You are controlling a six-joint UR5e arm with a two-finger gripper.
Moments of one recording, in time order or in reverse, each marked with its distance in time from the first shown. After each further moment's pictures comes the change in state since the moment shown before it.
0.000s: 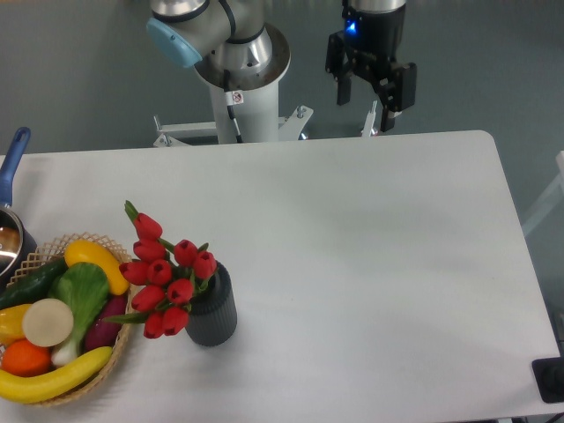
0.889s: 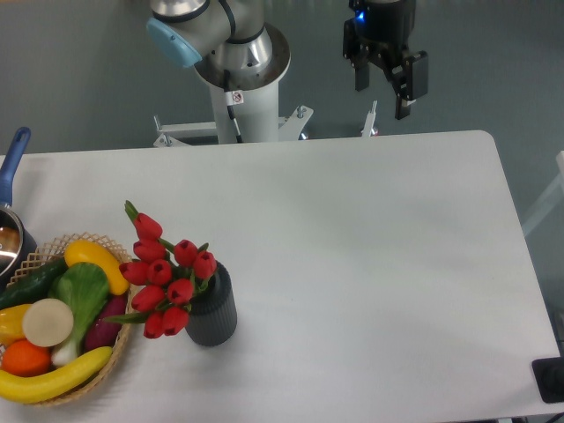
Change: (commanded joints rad) arm 0.009 -0.012 0.081 -0.089 0.173 0.251
